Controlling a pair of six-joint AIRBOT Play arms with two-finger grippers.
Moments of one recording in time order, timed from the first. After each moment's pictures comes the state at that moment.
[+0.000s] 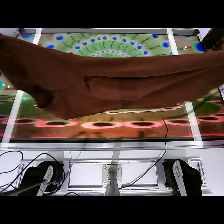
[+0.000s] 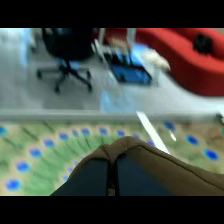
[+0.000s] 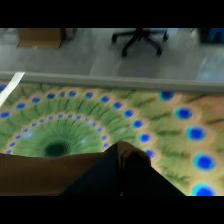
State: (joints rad) left arm 0.11 -0.50 1.26 1.02 -0.80 -1.31; right arm -0.55 -0.60 1.64 -0.90 1.28 1.19
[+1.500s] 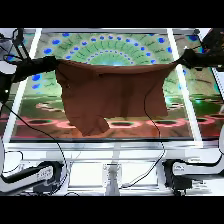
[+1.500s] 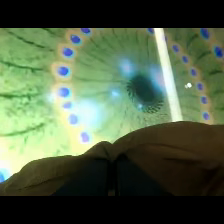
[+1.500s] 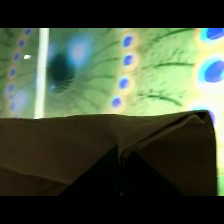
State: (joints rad) left arm 0.09 -1.31 1.26 0.87 -0.74 -1.17; right arm -0.28 -1.52 1.58 -0.96 1.08 1.34
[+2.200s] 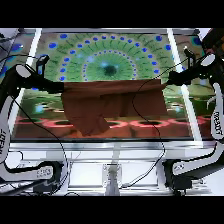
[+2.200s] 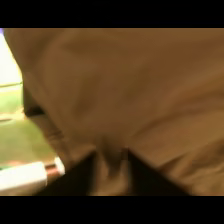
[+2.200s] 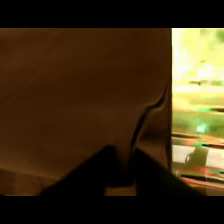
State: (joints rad) left arm 0.10 -1.44 1.26 1.20 -1.12 -1.22; right arm -0.24 -1.66 1.56 -1.20 1.29 1.35
